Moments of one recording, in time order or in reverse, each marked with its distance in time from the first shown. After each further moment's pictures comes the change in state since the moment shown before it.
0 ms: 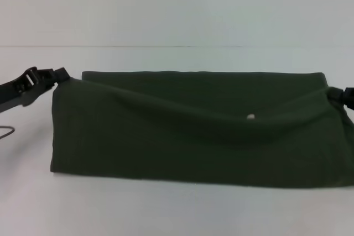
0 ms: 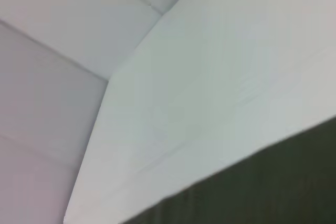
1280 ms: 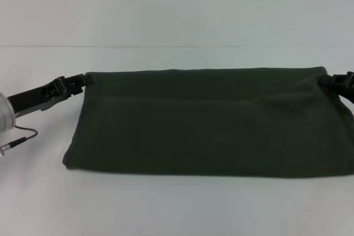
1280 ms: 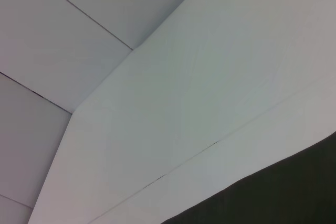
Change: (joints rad) left arm -0.026 -0.019 0.237 -0.050 -0.087 -0.235 0.044; right arm 0.041 0.066 -0.073 0.001 0.096 0.242 -0.048
